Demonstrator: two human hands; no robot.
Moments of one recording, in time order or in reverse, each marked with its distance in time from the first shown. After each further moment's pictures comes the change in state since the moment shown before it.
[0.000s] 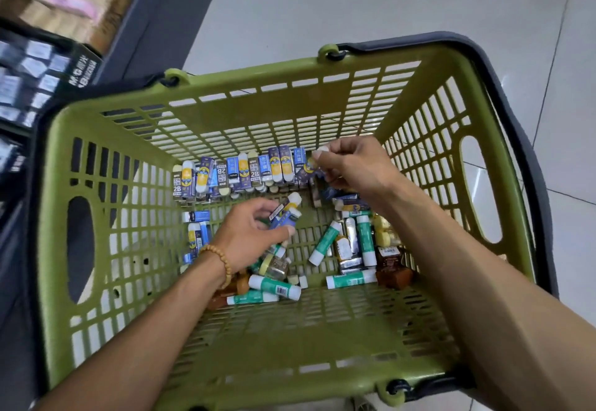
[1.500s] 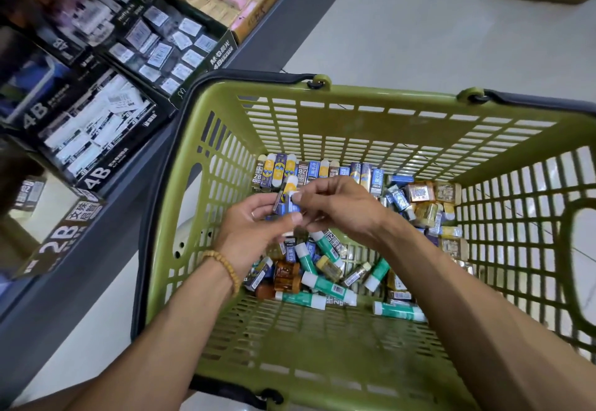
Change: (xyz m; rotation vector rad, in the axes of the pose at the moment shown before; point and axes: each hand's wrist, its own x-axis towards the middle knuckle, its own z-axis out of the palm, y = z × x) left_hand -0.051 -0.018 -0.065 -0.675 0.319 -0.131; right_hand 0.002 -0.008 0.116 -0.027 -0.560 0.094
